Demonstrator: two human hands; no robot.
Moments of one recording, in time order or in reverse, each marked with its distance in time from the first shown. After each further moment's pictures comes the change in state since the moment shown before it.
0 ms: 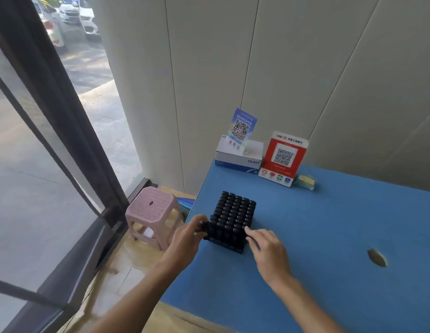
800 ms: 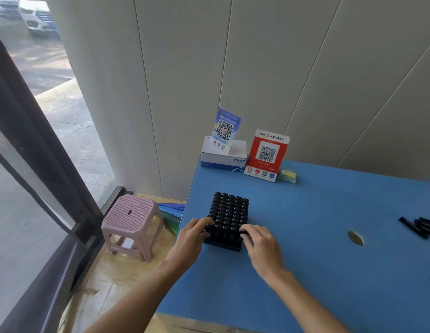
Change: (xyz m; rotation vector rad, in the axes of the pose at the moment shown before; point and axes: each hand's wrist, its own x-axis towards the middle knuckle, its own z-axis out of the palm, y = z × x) left_hand 0.016 -0.019 0.006 0.010 -0.101 0.208; right_hand 0.001 -0.027 0.004 -0.116 0.035 0.064
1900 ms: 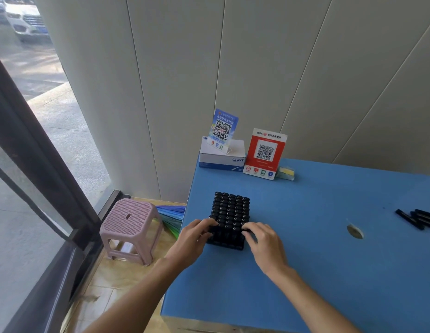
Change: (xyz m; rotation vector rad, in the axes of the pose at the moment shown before) left_hand 0.004 -0.014 -0.005 -0.009 -0.131 0.041; right_hand 0.000 0.001 0.003 0.025 0.004 0.076
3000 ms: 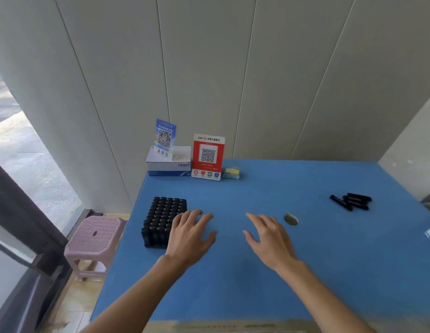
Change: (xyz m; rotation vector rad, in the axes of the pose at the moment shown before) left_hand 0.043 0.161 0.088 0.499 0.136 0.089; right_hand -0.037 0.123 -0.146 -0.224 -0.022 0.003
